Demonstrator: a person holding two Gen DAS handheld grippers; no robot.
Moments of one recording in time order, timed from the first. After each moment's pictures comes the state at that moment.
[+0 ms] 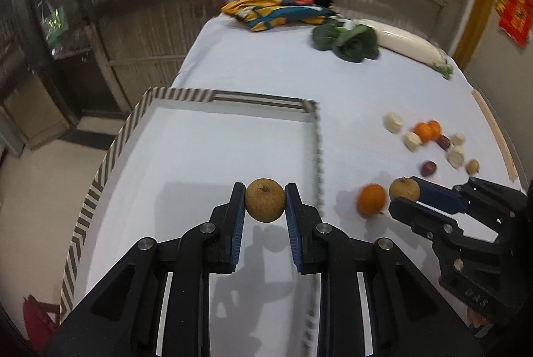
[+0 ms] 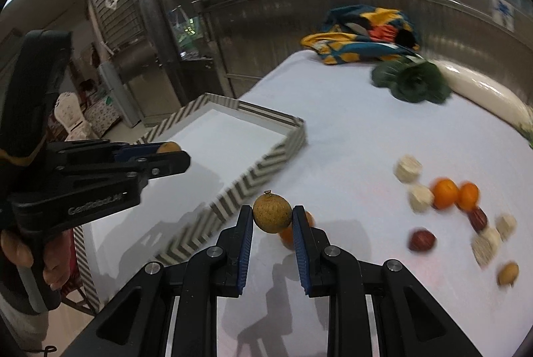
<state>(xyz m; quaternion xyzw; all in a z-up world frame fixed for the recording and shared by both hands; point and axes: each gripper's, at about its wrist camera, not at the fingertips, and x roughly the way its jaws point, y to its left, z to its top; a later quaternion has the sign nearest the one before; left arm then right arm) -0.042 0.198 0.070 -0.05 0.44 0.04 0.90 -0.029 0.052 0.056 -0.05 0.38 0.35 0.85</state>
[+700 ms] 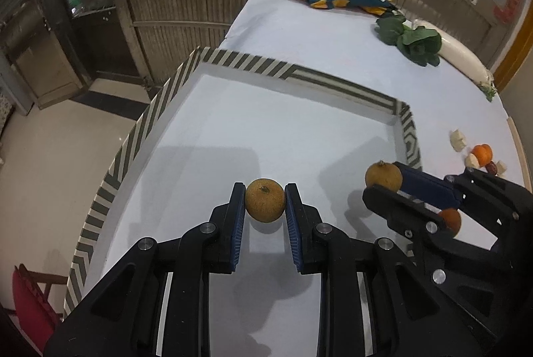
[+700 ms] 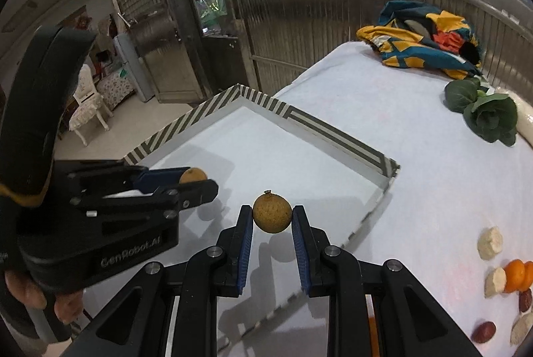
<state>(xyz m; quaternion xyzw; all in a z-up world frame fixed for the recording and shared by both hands) -0.011 0.263 0.028 -0.10 0.48 0.09 0.87 0.019 0.166 0.030 -0.10 0.41 0.39 0.82</state>
